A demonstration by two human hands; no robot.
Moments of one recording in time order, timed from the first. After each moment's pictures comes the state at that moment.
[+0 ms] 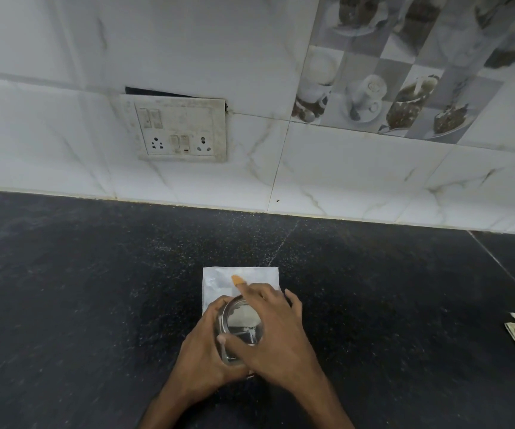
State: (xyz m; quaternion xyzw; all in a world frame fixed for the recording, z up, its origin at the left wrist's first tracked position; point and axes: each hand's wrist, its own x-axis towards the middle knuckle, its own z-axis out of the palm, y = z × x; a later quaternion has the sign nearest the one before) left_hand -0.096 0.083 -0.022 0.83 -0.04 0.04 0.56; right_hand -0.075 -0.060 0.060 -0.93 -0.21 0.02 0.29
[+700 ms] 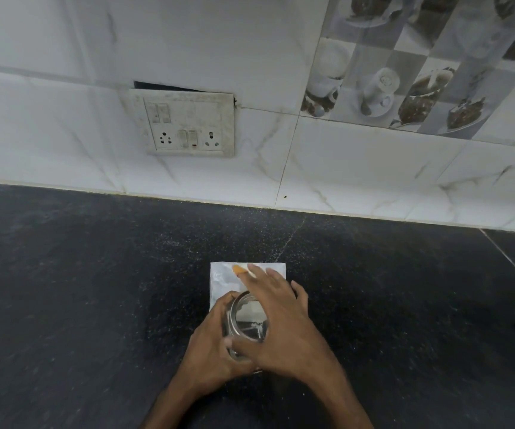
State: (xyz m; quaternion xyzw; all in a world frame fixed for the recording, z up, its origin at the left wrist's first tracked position) left_hand -0.096 0.084 -0.024 0.83 -0.03 0.03 0.56; right_hand -0.071 -0.062 0.069 -0.94 -0.23 0.08 0.24
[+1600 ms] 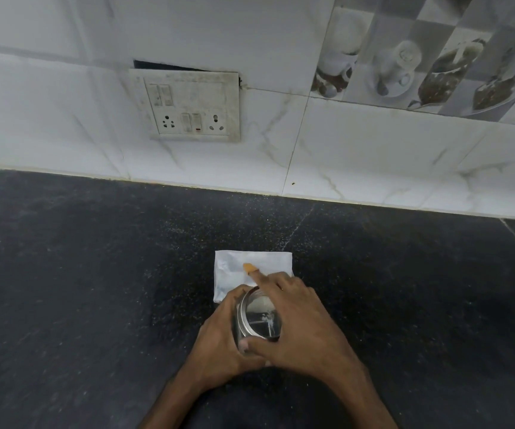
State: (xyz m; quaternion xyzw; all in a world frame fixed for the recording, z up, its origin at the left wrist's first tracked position) left_hand -0.095 0.077 -0.028 0.82 -0.03 0.00 0.58; right_hand -0.062 -0.081 0.065 -0.93 -0.29 0.07 0.19
